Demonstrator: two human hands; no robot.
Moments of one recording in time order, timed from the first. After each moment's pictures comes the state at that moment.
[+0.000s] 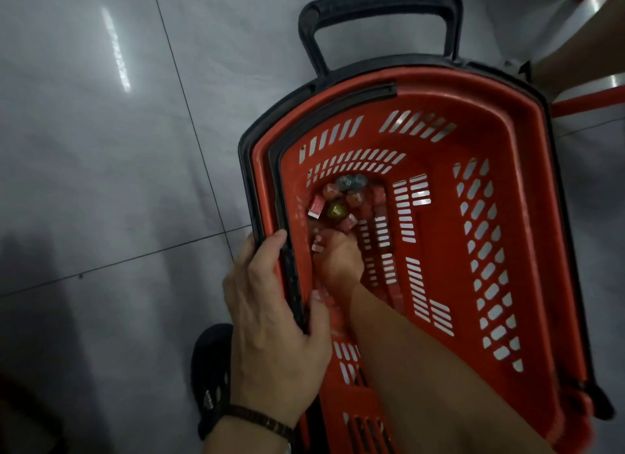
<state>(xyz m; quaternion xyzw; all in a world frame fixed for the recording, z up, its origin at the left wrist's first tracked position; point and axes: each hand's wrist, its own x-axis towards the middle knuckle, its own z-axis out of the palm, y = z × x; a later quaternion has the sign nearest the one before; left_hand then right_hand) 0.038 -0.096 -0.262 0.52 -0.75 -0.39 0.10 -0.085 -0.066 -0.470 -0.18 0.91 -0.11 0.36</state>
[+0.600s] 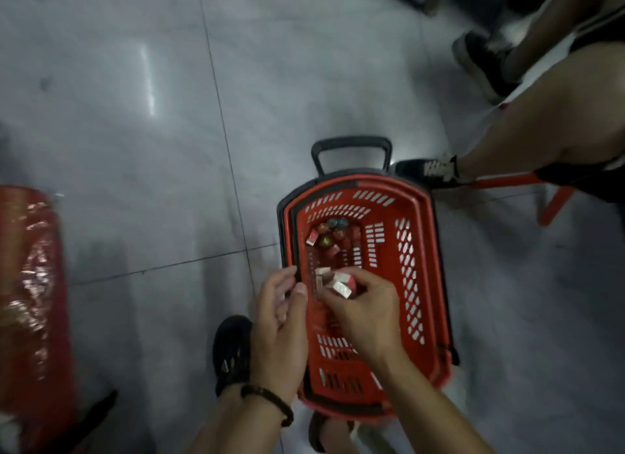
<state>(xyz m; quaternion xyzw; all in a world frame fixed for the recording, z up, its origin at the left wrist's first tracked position) 0.034 -0.105 -0.079 0.62 -0.44 -0.64 0.14 -0.088 -0.046 -0.105 -0.16 0.82 -0.37 0.40</state>
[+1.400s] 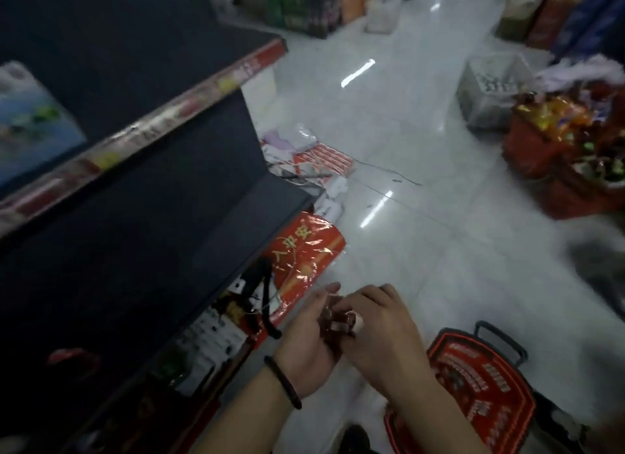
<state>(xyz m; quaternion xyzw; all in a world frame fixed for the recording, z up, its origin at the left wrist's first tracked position) 0.281 0.005 0.401 0.49 0.00 -0.69 0.53 0.142 -0.018 0.419 -0.82 0.49 -0.21 0.22</state>
